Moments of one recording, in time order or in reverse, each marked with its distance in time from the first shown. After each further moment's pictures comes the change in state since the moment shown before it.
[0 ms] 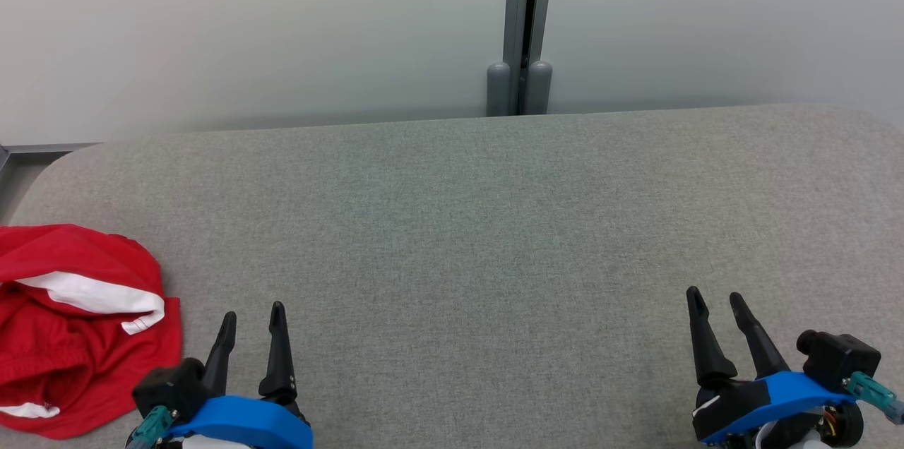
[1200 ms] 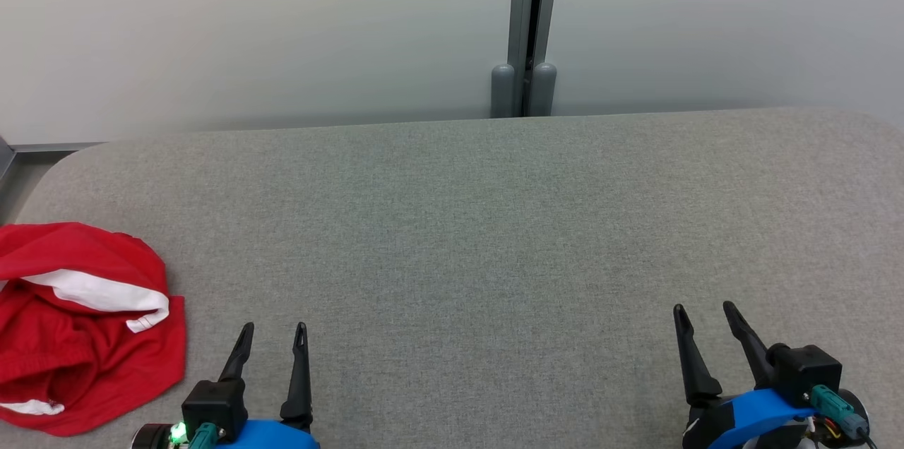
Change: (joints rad) left arm 0.018 0.001 -0.022 0.051 0.283 0.012 -0.071; right arm 0.004 0.018 -0.019 0.055 -0.300 0.001 -0.069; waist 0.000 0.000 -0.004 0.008
